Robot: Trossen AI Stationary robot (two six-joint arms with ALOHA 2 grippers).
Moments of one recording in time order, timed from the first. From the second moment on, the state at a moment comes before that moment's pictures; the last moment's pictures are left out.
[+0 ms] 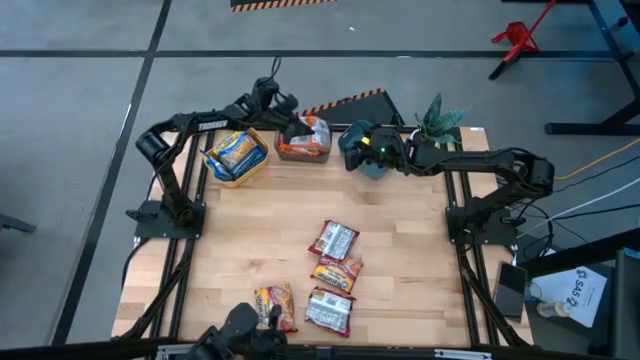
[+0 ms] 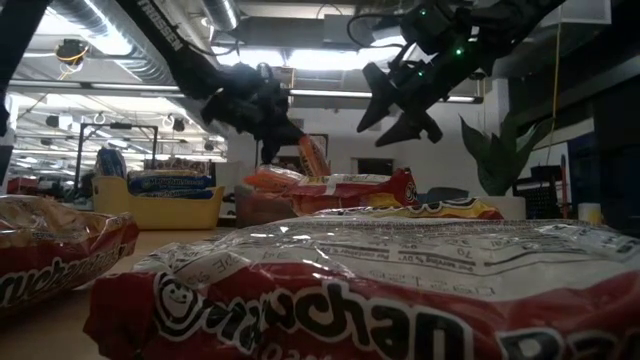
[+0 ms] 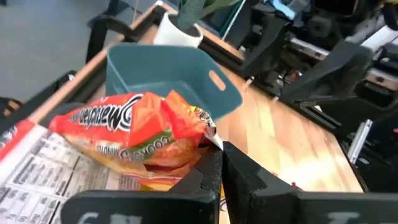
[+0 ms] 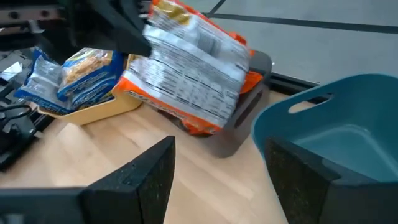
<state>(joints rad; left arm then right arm) 0.84 1.77 1.11 0.15 0.86 -0.15 -0.36 1.47 0.90 0.05 0.23 0.57</state>
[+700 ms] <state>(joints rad) 0.87 1.81 1.11 0.16 0.80 -0.22 -0.36 1.47 0.90 0.05 0.19 0.58</state>
